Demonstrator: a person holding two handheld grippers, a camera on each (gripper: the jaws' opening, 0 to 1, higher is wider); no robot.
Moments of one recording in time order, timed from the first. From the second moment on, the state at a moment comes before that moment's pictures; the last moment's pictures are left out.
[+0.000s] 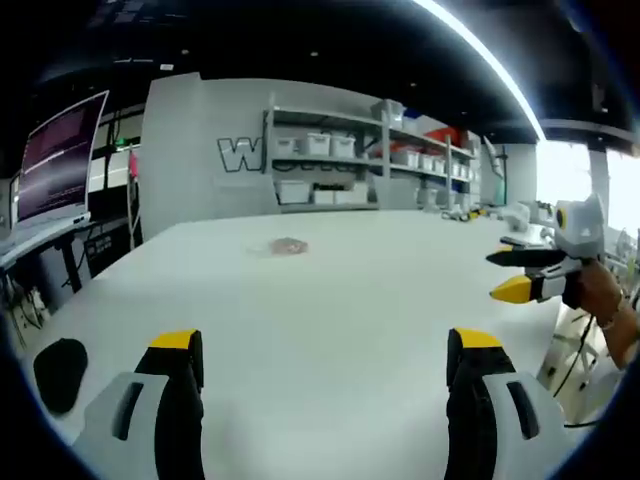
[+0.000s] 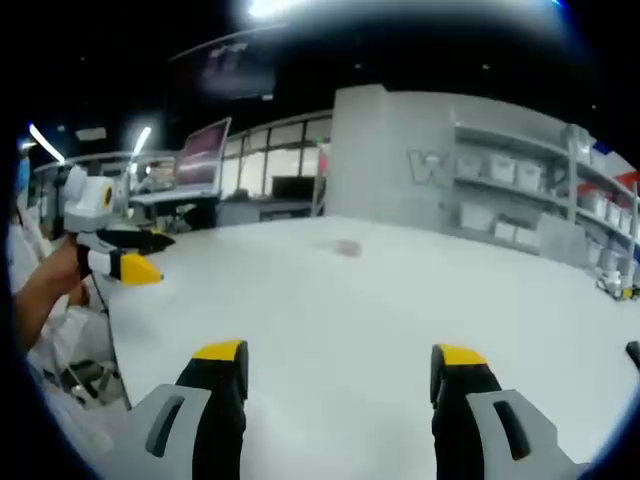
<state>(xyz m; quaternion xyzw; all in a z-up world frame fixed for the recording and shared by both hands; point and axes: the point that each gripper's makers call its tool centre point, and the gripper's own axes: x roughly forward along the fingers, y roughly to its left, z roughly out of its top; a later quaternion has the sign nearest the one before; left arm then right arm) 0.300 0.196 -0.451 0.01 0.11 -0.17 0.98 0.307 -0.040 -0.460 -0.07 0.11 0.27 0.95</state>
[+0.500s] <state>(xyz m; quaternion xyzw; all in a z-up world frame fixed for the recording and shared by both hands) 0.299 0.197 -0.447 0.01 0.11 -0.17 0.98 0.306 -0.038 -0.459 -0.07 0.11 0.28 0.95</state>
